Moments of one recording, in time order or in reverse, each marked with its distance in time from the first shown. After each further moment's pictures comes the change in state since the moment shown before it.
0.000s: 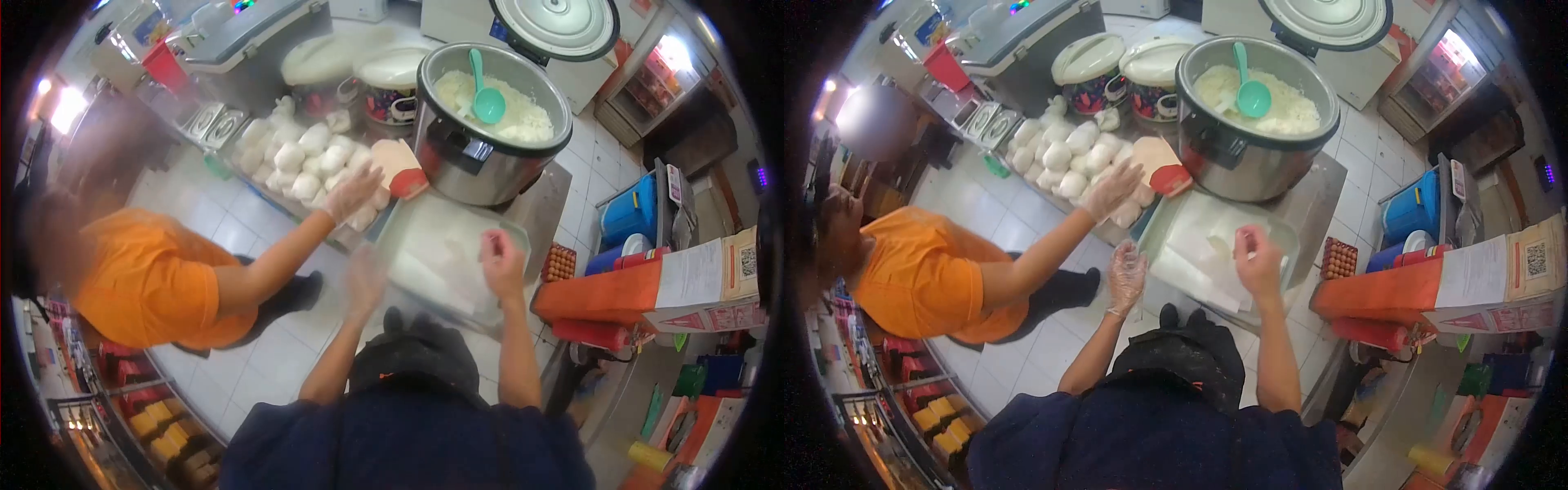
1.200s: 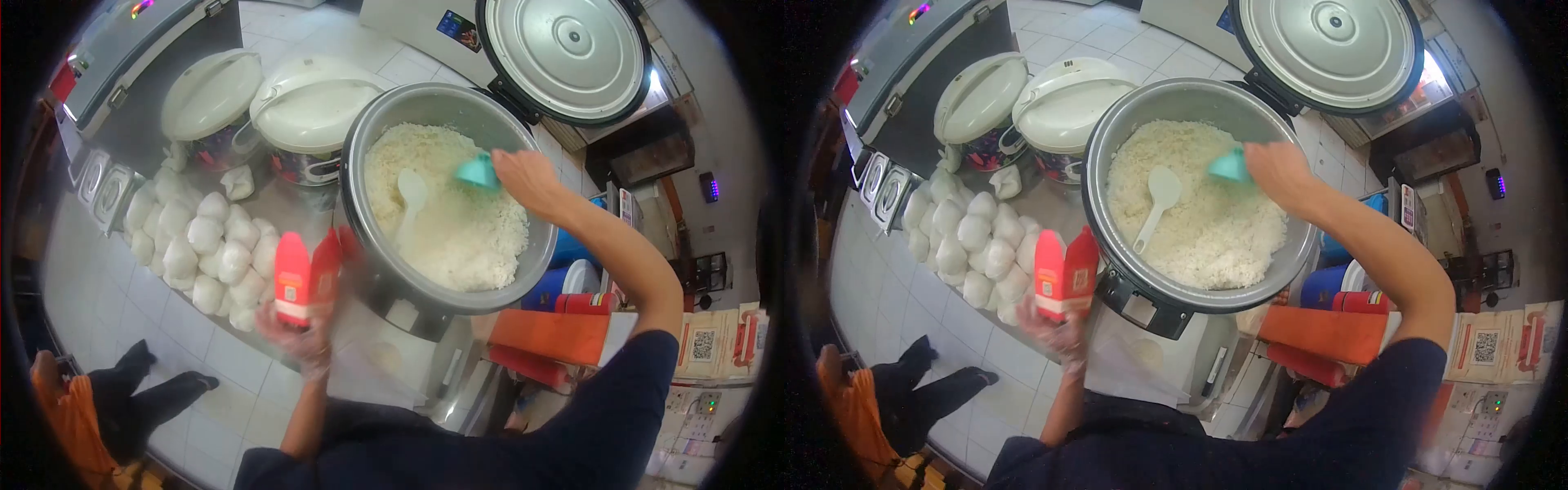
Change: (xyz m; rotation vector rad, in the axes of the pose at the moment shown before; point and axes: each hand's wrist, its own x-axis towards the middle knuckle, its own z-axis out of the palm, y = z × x) left_hand 0.140 0.066 0.086 -0.317 0.457 -0.108; right_hand 0.399 0.012 -0.066 -1.566 -0.513 -0.539
